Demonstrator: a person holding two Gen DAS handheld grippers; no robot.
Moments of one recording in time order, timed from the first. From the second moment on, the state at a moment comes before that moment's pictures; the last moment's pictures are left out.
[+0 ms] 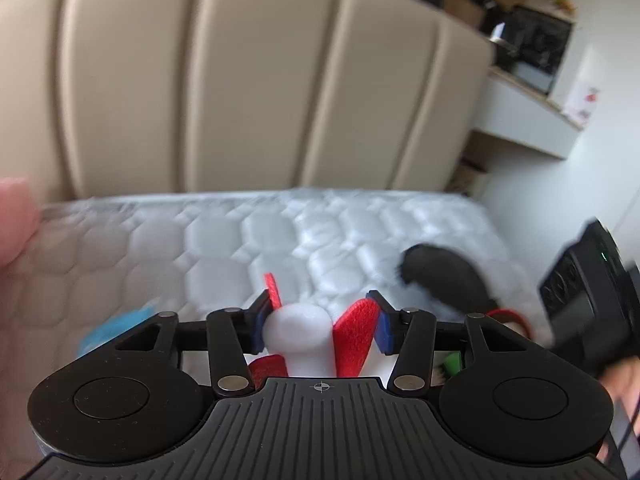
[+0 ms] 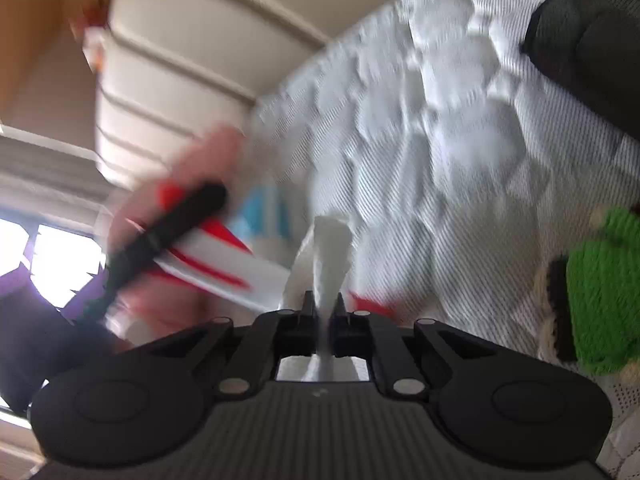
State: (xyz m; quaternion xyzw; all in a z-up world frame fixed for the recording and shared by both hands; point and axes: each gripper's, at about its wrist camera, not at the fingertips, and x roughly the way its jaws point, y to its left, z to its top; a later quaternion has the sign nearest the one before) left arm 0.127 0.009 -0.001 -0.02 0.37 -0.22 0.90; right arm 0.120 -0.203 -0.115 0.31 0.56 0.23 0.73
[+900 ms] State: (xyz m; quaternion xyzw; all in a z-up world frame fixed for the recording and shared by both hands) left arm 0.128 0.033 0.002 0.10 0.41 -0.23 0.88; right arm 0.132 -0.251 -0.075 0.27 0.51 0.12 0.80
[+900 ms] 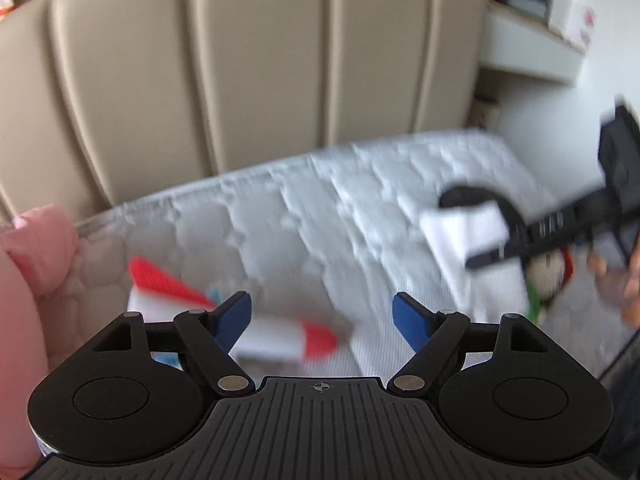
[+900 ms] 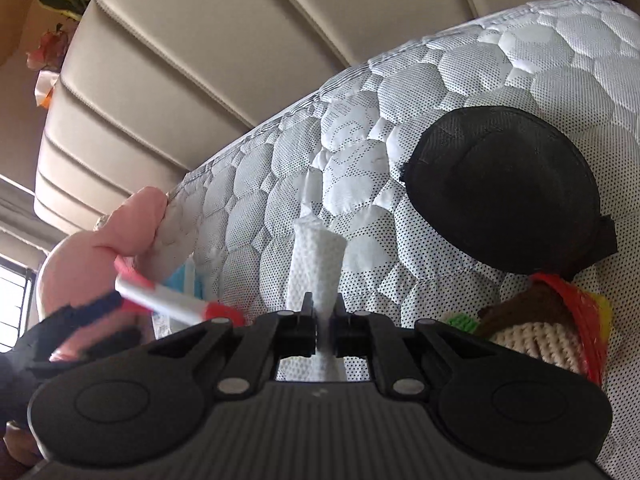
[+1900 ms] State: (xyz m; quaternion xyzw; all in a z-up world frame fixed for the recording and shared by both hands) left arm 0.151 -0.051 -0.042 0.24 0.37 -0.33 0.84; right arm 0.133 -0.276 -0.050 0.28 0.47 0.09 0.83
